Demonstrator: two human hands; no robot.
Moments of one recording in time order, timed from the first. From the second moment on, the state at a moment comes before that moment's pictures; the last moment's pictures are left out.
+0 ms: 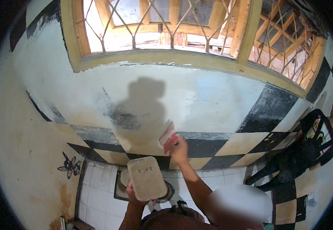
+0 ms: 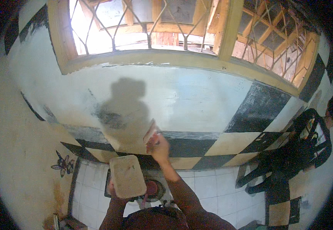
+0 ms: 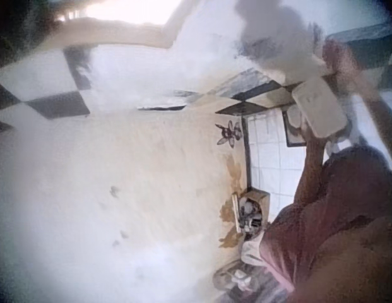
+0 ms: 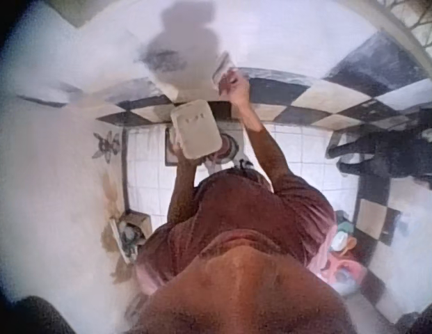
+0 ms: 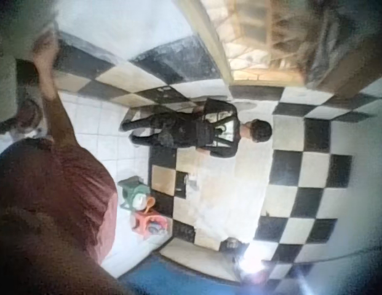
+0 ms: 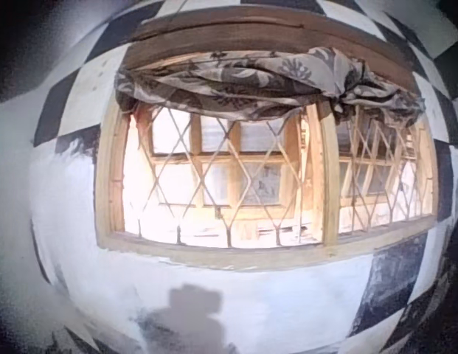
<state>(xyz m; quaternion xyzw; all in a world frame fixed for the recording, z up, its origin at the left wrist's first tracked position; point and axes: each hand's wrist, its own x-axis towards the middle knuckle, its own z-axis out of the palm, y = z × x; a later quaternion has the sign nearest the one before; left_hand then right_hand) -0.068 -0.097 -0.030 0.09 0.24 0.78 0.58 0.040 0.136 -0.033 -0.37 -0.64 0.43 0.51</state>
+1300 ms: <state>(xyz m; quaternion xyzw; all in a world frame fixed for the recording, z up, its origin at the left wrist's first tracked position) -0.029 -0.024 0.009 0.30 0.30 0.75 0.51 0.088 0.047 0.043 -0.40 -0.67 0.47 0.41</state>
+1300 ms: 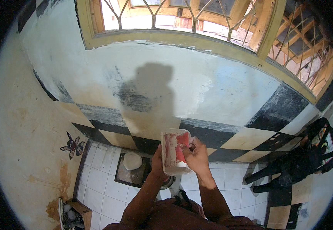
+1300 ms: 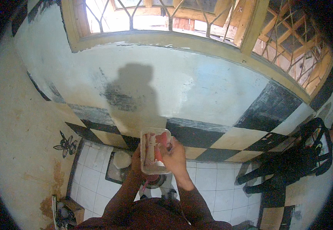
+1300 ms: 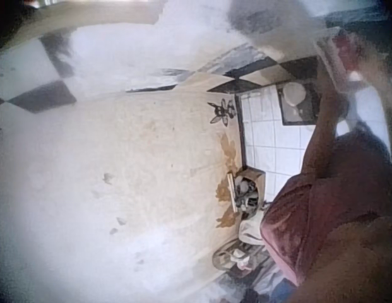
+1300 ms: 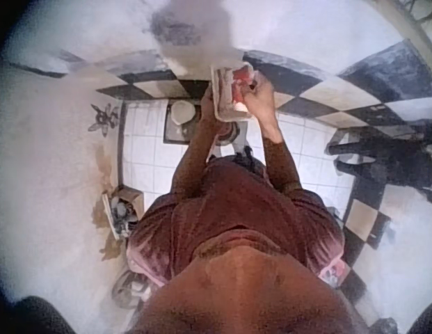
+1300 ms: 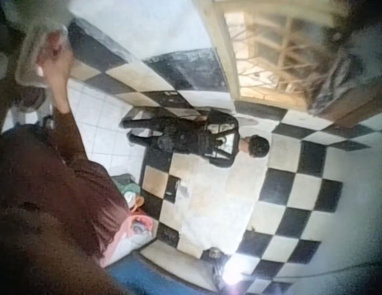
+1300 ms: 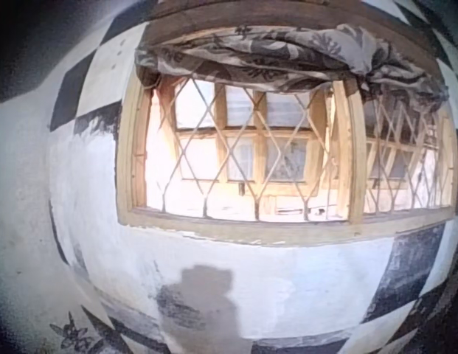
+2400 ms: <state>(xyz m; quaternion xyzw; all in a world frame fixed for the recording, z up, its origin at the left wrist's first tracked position) -0.018 -0.022 0.020 0.04 0.19 0.73 0.65 0.124 0.028 0.076 -0.40 -0.71 0.31 0.50</state>
